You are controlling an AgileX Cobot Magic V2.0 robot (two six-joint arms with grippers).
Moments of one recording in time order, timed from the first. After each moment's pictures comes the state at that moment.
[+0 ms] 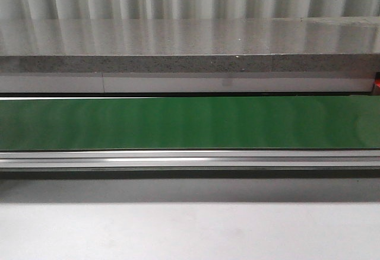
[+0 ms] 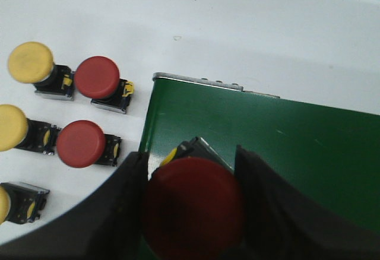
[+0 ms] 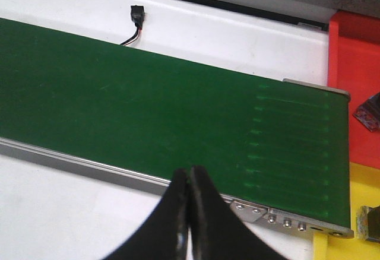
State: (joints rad) left arm 0.06 1.40 -1.13 0.01 0.73 -0.08; right arm 0.05 0.72 -0.71 0.14 0.68 -0.17
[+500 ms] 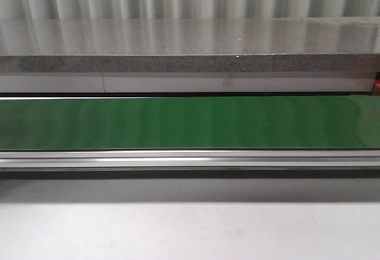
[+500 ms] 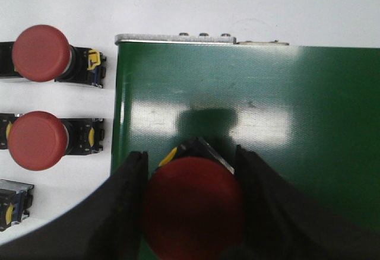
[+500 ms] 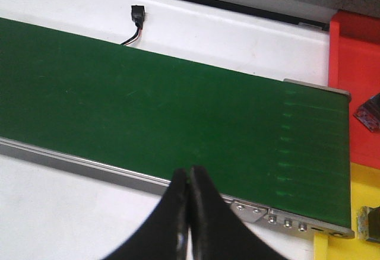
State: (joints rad) left arm -0.01 1.56 -1.16 0.11 0.79 -0.08; right arm 0.05 0.72 -0.71 0.14 0.68 -0.17
